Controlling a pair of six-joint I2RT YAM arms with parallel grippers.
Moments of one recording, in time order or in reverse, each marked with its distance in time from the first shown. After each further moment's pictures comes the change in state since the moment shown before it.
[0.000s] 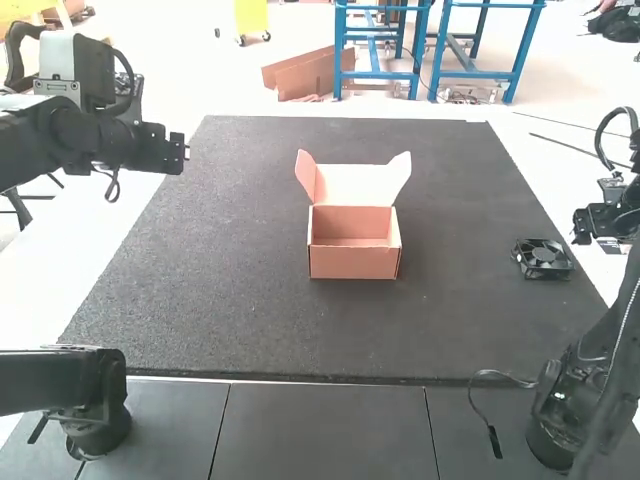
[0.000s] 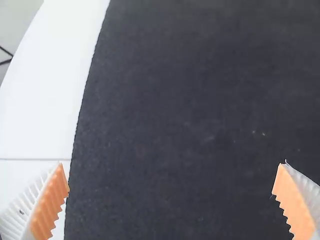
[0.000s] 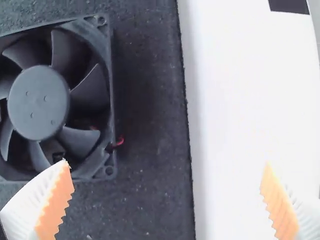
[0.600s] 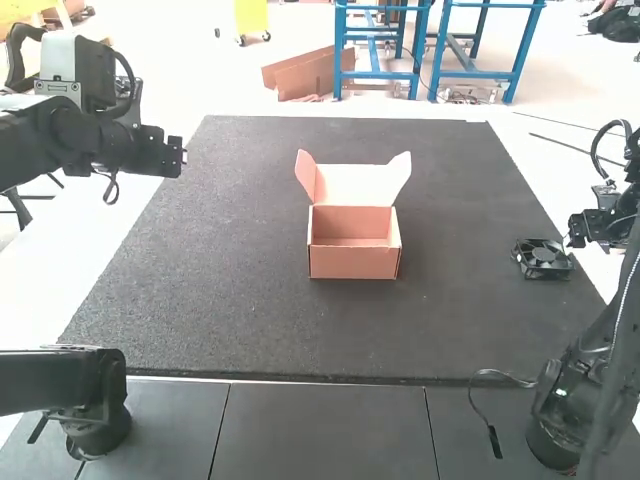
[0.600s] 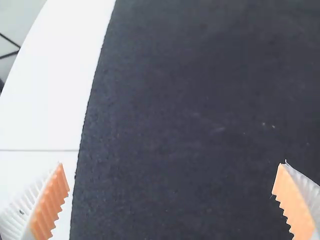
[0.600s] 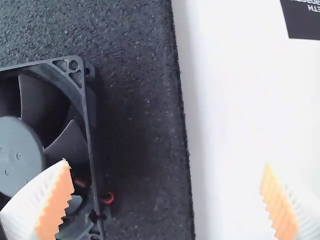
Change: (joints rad) left arm 0.000 0.000 0.000 -0.021 -0.030 0.000; right arm -0.004 0.174 0.097 0.012 -0.059 -0.004
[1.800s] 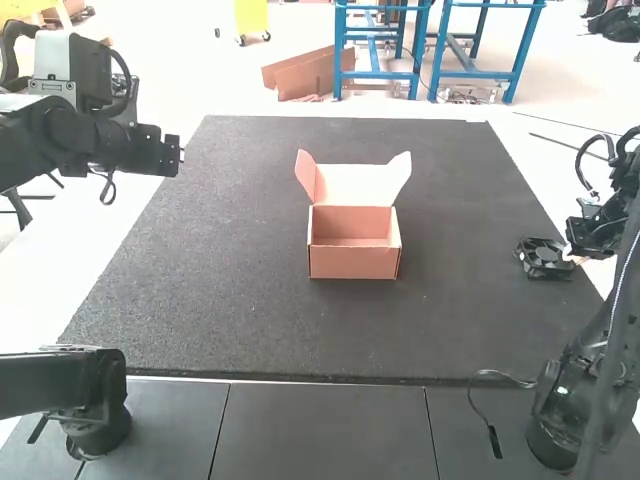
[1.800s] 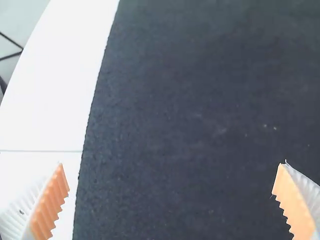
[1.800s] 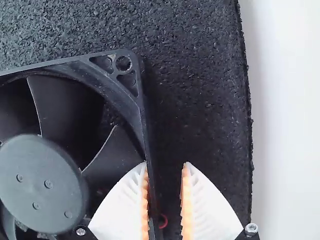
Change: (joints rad) left arm 0.000 -0.025 0.000 -0.010 -0.009 0.000; right arm 0.029 0.101 0.051 -0.061 -0.035 0.059
